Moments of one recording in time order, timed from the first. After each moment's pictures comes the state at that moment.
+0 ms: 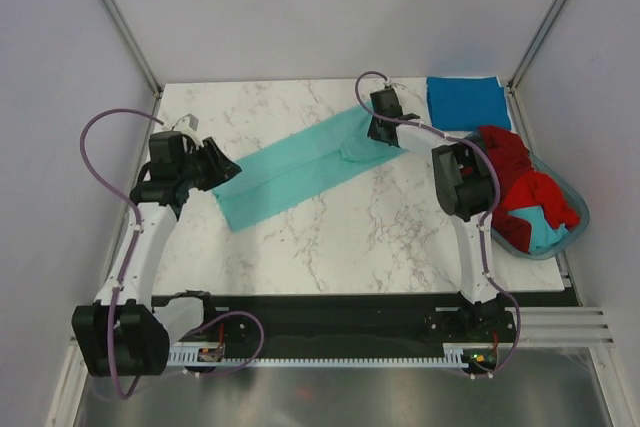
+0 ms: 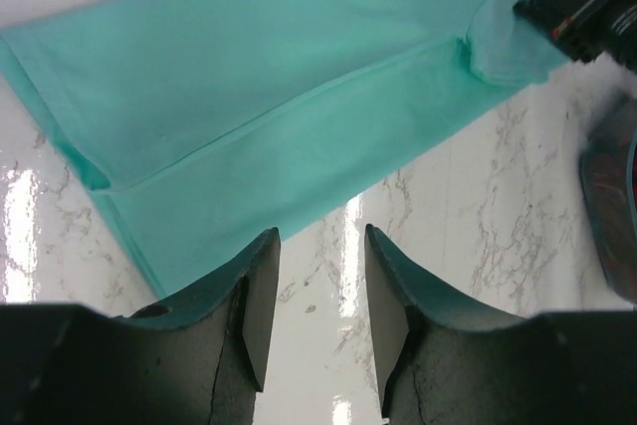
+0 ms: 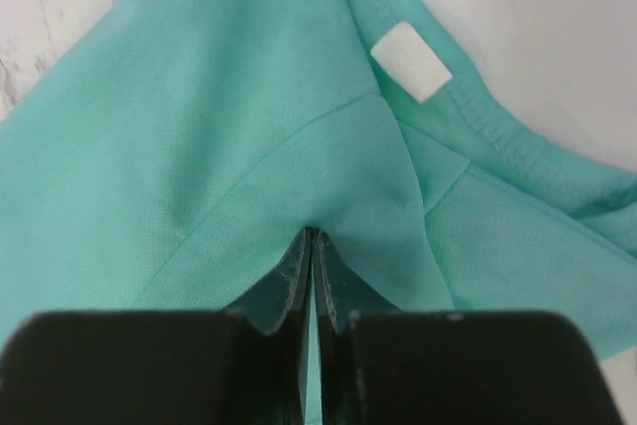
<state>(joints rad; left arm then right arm) 0.03 1.08 0.91 -0.46 0.32 -0.43 0.37 2.23 1.62 -0.20 0.30 0.55</state>
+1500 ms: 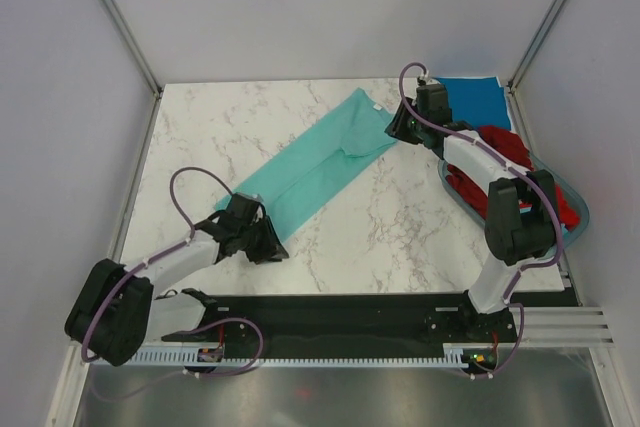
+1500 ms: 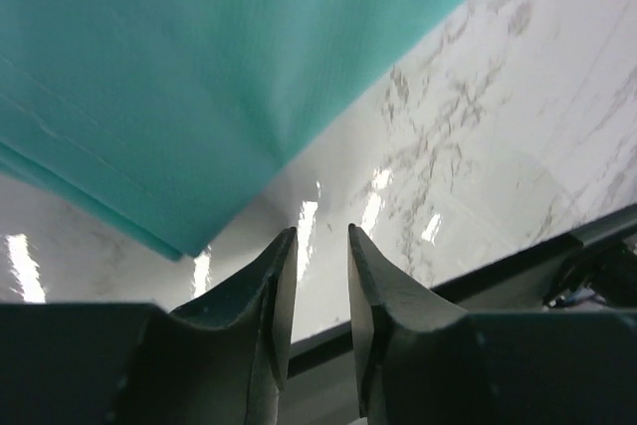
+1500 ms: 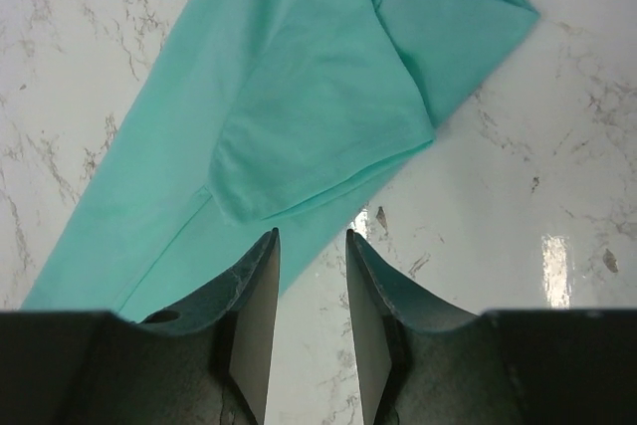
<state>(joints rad) -0.46 1.20 0.46 -0.31 0.24 -0.80 0.23 1.77 1.31 -0.17 -0.07 0.51</state>
